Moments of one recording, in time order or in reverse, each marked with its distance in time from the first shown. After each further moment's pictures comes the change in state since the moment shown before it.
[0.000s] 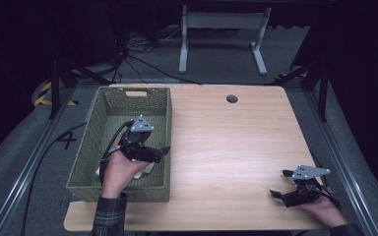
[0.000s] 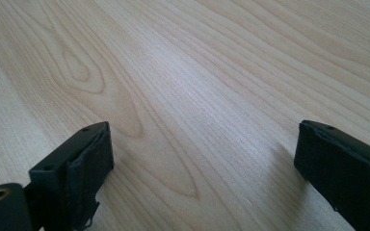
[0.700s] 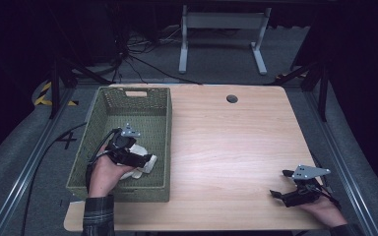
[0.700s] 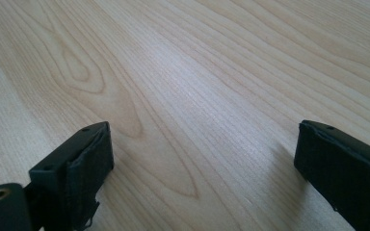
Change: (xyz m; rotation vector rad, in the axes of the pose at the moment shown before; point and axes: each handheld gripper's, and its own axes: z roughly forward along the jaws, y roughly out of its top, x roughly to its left) left arm 0.037 -0.045 0.013 0.184 0.054 -0.034; right arm 0.000 0.000 0.000 0.000 0.000 0.000
